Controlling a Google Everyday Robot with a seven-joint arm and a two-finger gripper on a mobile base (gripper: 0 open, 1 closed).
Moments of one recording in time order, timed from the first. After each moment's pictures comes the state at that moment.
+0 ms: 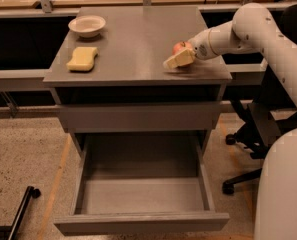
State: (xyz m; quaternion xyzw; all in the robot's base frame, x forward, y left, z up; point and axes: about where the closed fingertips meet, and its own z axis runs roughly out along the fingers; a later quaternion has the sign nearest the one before) arm 0.792 -0.118 0.852 -0.40 0.78 0.17 0.44
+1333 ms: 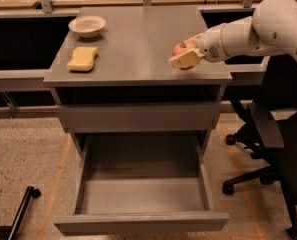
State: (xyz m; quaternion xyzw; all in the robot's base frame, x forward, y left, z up) arm 0.708 -0.105 0.898 -0.45 0.74 0.19 0.46
